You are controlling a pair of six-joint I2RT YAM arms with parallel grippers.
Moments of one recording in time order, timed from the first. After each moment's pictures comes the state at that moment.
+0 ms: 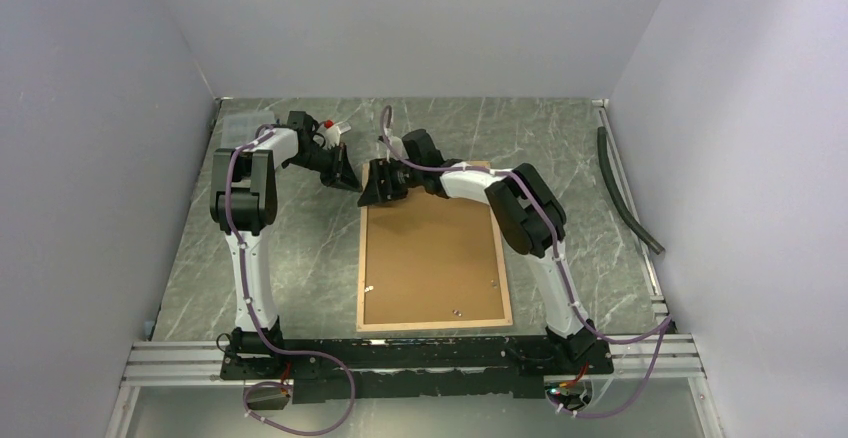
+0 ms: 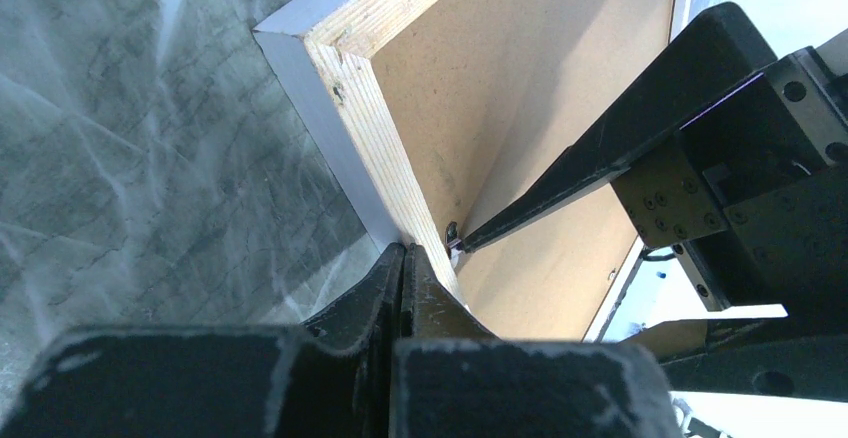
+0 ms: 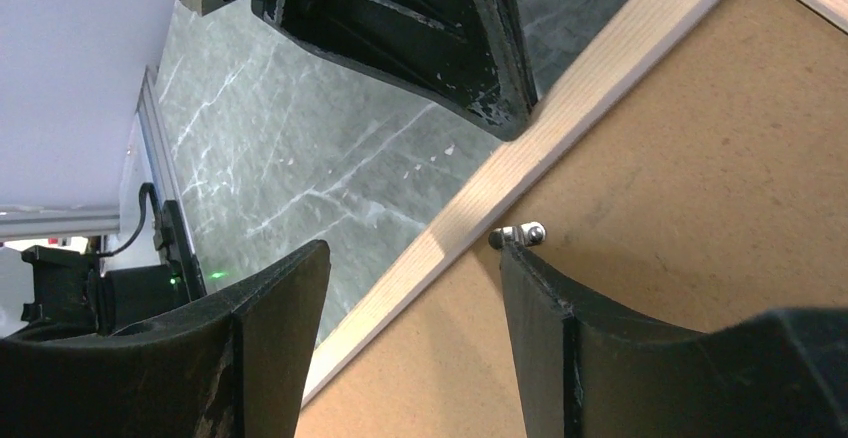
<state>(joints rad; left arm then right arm) -0.06 2.28 1.65 -0.71 0.91 0.07 0.65 2.26 1.54 0.10 -0.70 0.48</state>
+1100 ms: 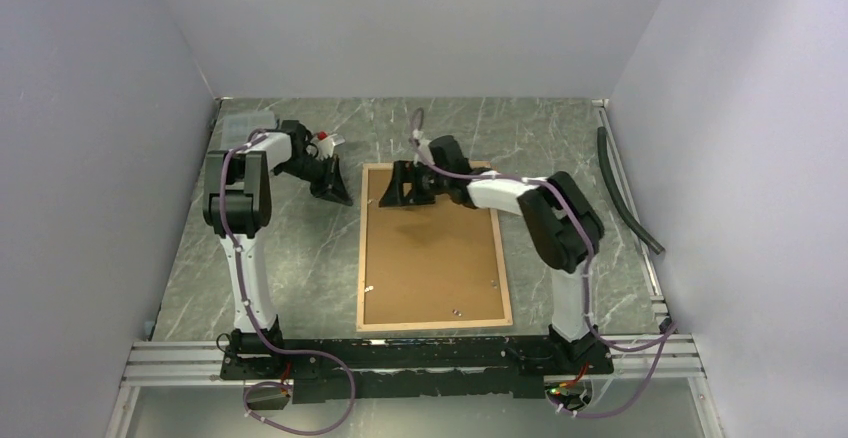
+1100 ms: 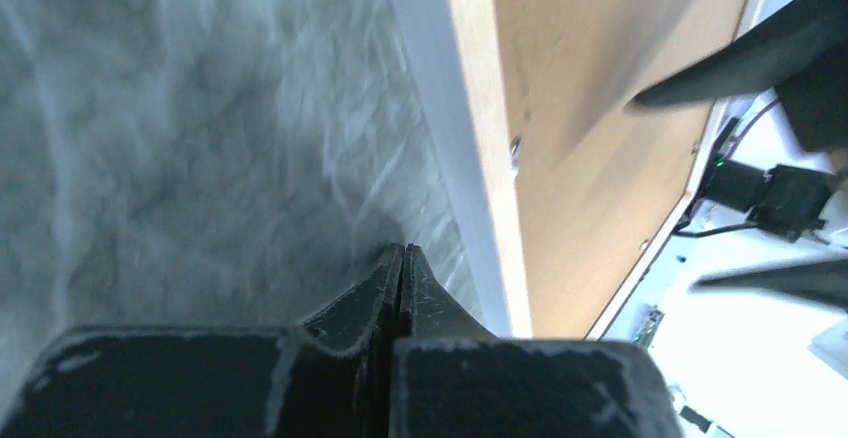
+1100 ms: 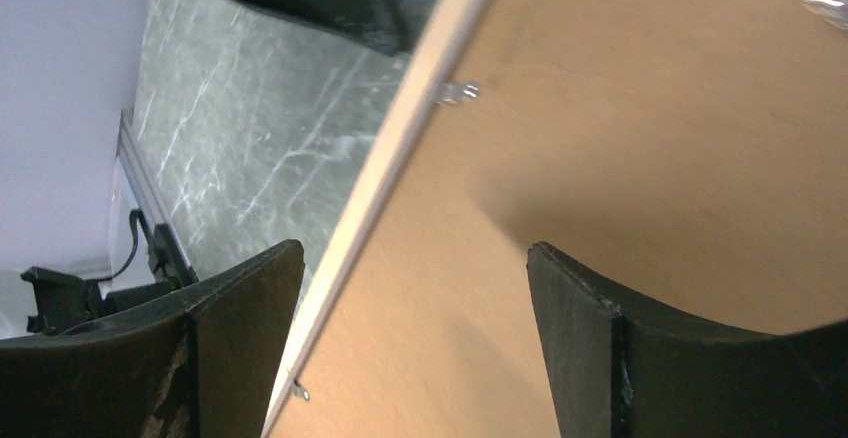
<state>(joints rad) -0.03 2.25 1.59 -0.80 0.83 0.12 0.62 2.06 1.29 0.14 -0.57 0.54</state>
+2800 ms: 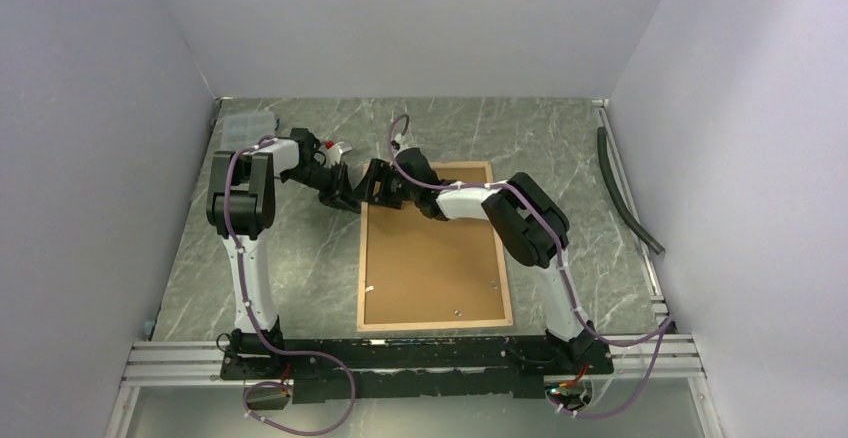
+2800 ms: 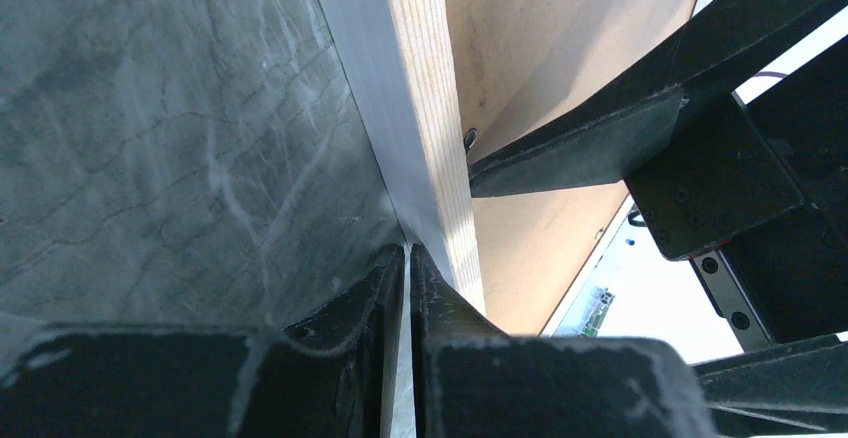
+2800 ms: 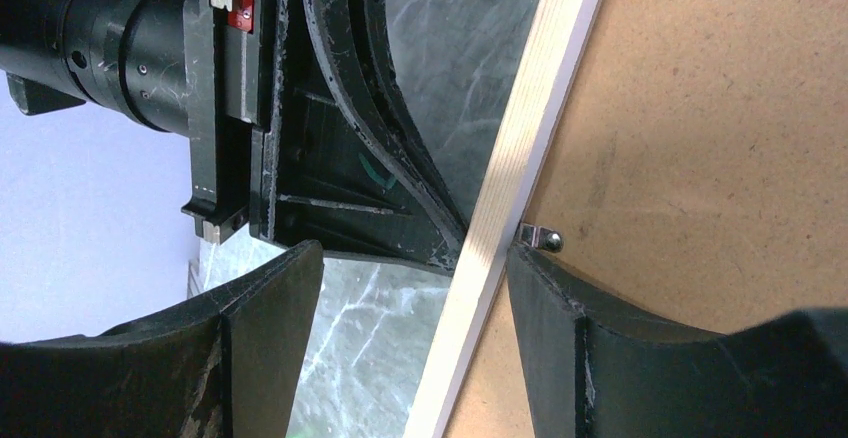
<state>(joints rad) -0.06 2.22 1.49 -0.76 0.89 0.06 0.74 2.18 1.34 0.36 -0.29 0.88</state>
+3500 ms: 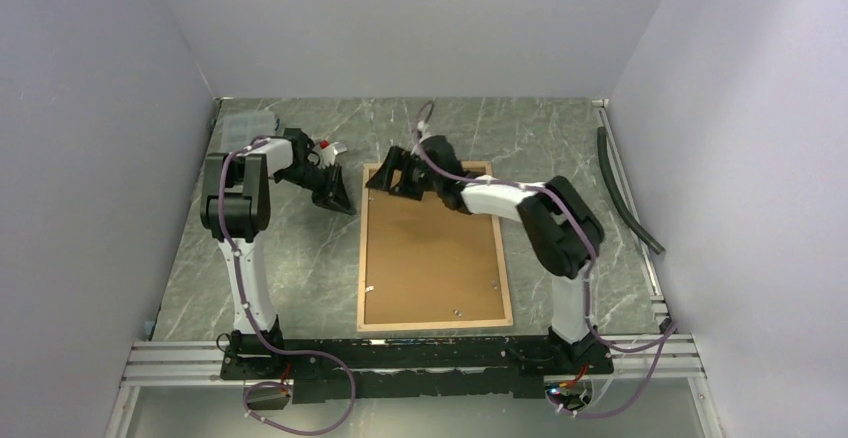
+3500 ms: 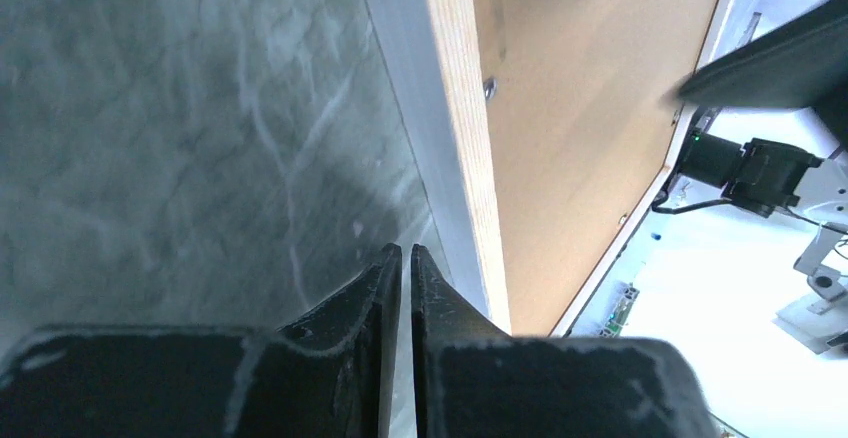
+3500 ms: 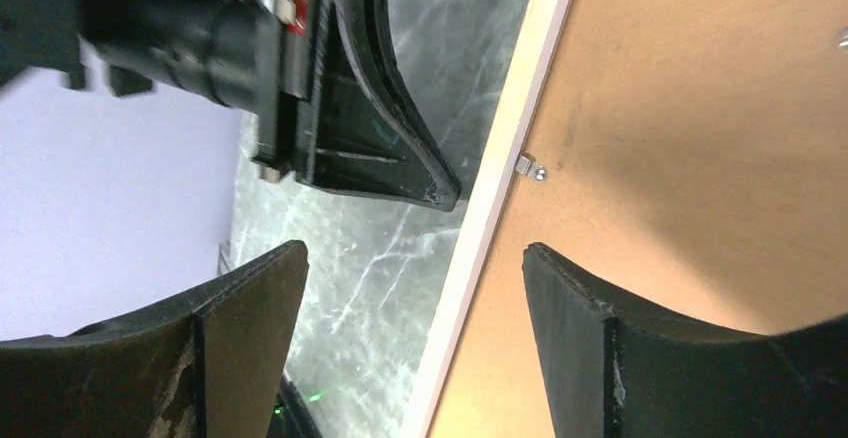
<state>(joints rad) -0.04 2.19 1.48 -0.80 0.86 0.12 0.69 2.04 1.25 0.31 -0.35 0.87</state>
